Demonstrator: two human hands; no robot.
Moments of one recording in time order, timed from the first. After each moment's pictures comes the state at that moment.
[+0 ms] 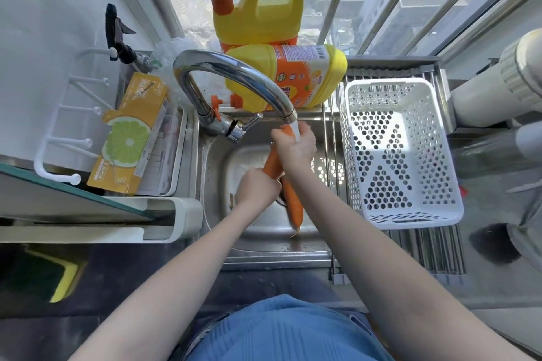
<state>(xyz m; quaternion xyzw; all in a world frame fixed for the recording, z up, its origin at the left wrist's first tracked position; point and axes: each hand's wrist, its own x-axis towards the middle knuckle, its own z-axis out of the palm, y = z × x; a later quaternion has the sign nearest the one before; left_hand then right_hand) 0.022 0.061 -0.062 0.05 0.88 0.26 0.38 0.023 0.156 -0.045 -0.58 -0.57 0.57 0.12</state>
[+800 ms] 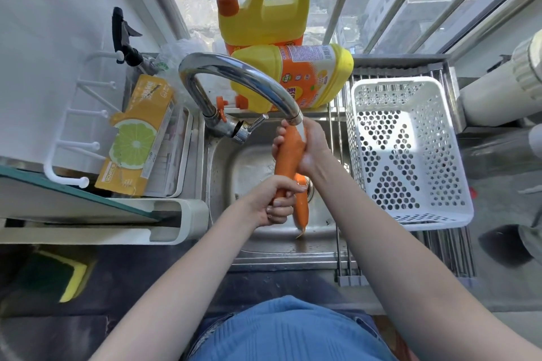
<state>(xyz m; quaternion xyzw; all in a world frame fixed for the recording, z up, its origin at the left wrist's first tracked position) 0.017 0.051 -0.039 -0.09 0.45 0.47 0.75 0.029 0.180 -0.029 -0.39 -0.16 0.91 0.00</state>
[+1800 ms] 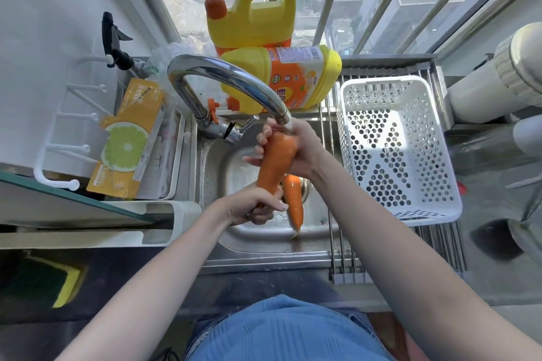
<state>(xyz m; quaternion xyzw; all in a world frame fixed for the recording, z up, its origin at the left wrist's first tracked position) 0.004 0.030 -0.045 0.10 0.50 0.41 0.76 0.039 0.180 -0.007 -0.22 -0.26 0.93 -0.14</state>
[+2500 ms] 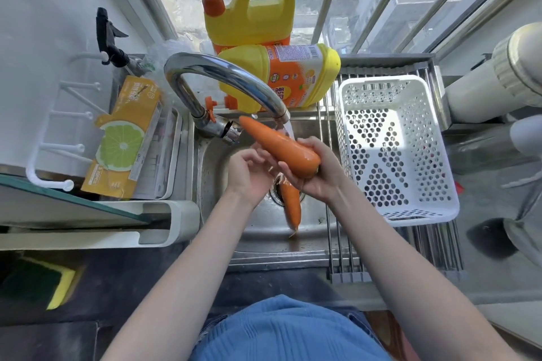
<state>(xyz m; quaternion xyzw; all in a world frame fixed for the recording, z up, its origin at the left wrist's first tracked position) 0.001 0.069 -0.031 -0.22 0.34 0.76 0.50 0.088 0.182 -0.012 -0.32 -0.04 0.94 -0.10</state>
